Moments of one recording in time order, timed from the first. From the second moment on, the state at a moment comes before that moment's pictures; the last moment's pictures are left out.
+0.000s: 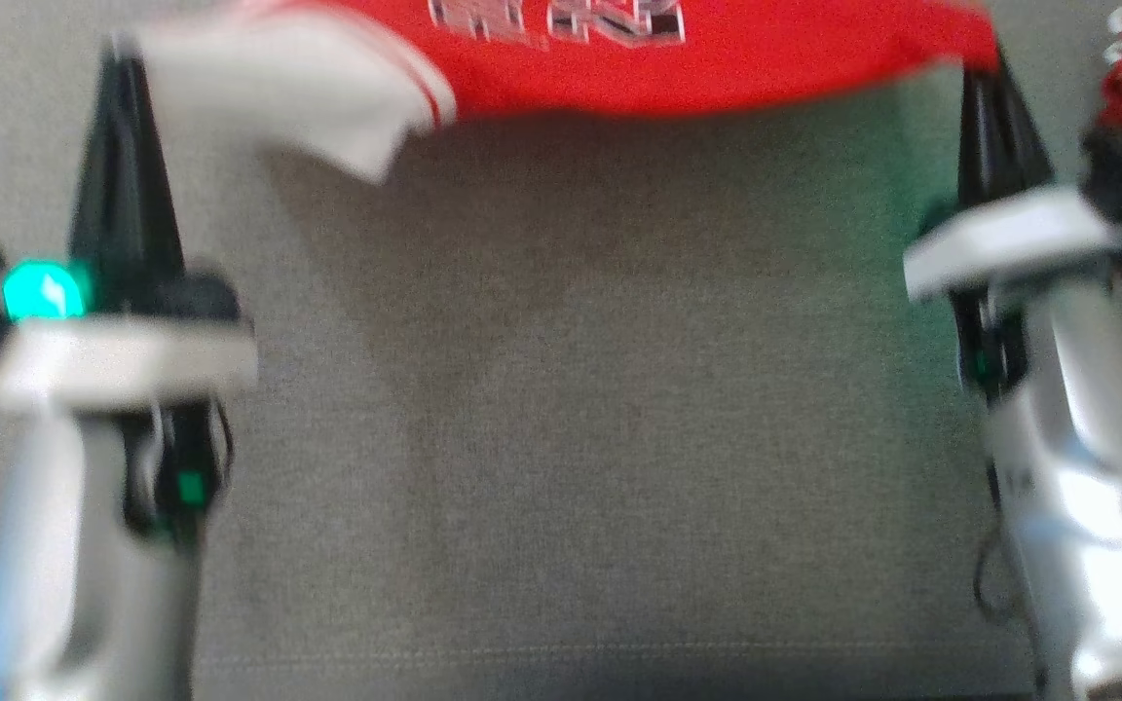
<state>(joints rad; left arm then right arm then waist) -0.41 0.16 -0.11 0.03 -0.44 -0.03 -0.25 -0.70 -0.09 0.02 0.65 0.15 0.12 -0.25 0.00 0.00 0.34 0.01</state>
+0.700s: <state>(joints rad) 0.40 0.11 -0.15 -0.38 -0.43 0.07 -0.24 0.11 -0.07 -0.04 0.12 0.23 0.12 -0.10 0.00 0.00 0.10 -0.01</state>
